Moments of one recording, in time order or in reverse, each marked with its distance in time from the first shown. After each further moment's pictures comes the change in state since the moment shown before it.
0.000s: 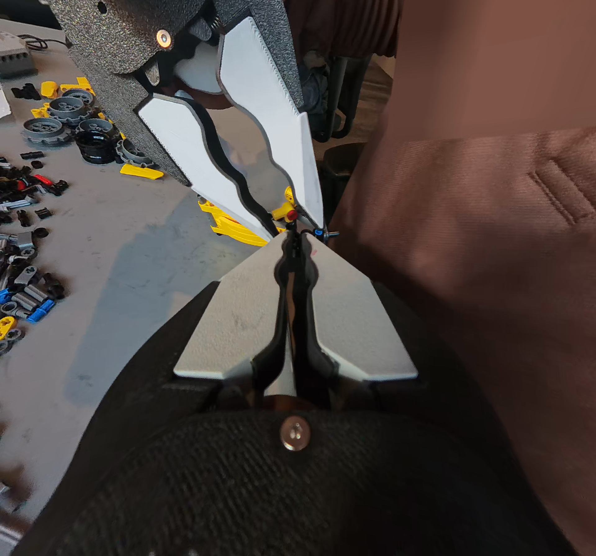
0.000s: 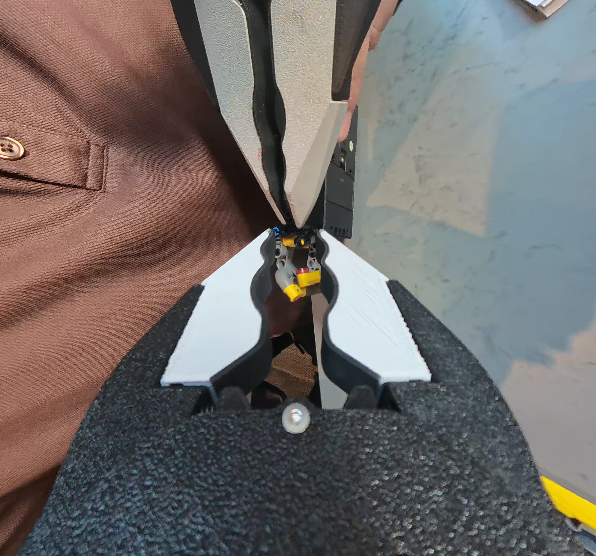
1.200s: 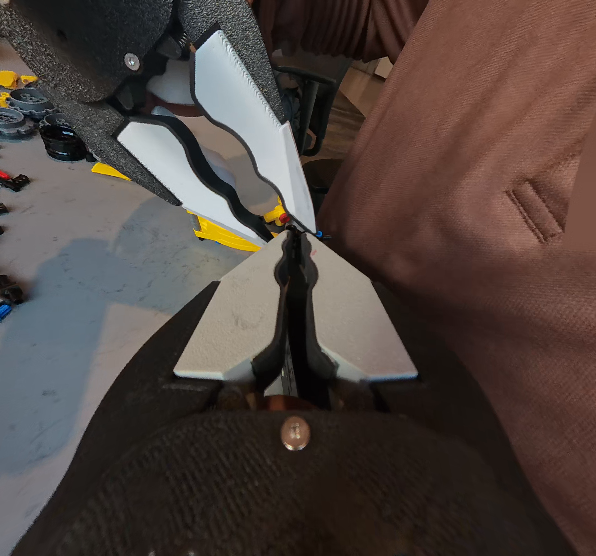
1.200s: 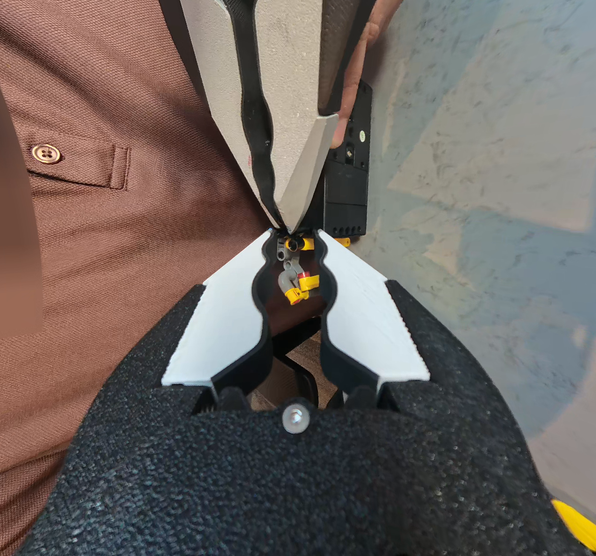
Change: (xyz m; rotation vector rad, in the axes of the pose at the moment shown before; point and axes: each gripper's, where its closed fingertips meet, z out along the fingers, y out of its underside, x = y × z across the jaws) left arm 0.004 -0.002 -0.003 0.062 0.103 -0.077; right arm -0.002 -0.002 0.002 -0.099 -0.148 0.113
